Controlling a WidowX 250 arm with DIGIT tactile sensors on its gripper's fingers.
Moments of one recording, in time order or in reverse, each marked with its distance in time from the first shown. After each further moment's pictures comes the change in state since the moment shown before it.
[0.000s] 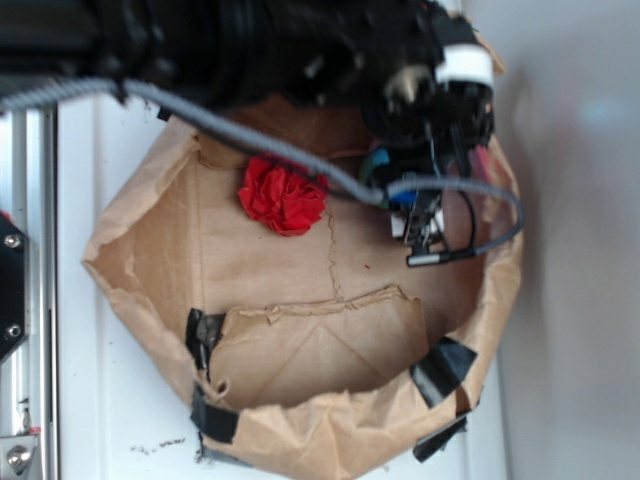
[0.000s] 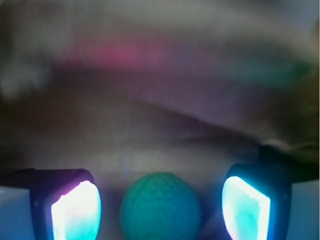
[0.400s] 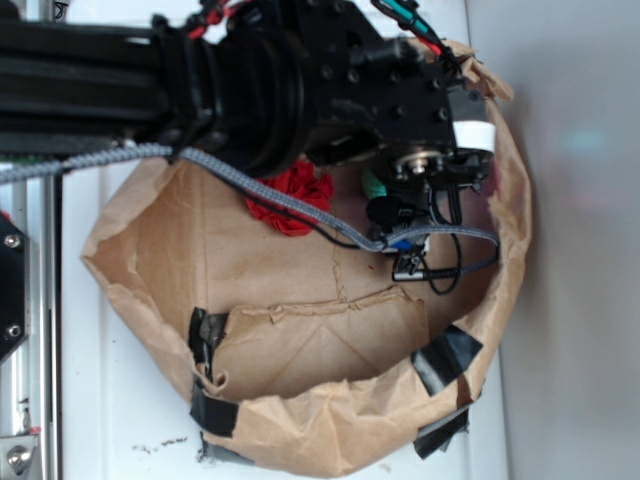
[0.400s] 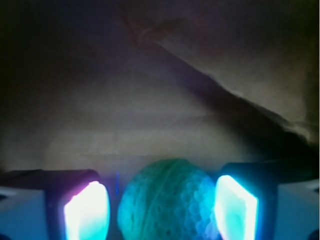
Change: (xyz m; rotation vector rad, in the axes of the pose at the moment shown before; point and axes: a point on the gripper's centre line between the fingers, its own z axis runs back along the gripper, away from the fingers) arm -0.006 -0.008 -0.013 0.048 0.057 -0.040
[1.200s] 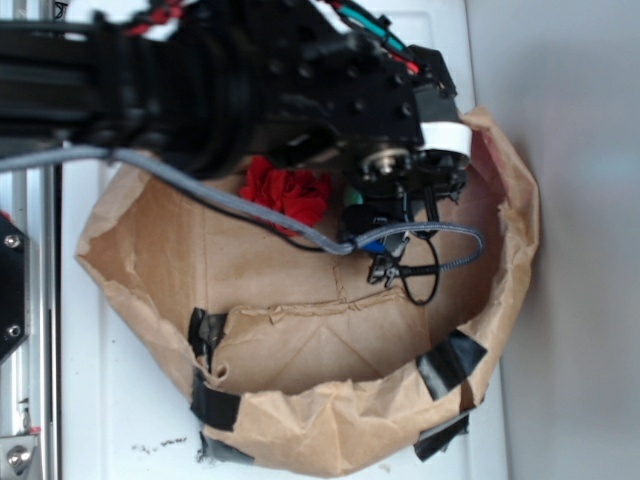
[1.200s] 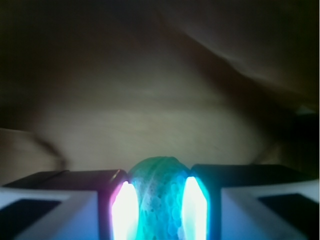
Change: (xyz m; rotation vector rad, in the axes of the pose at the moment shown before) arm -0.008 -0.013 0.032 -0.077 -0.050 -0.042
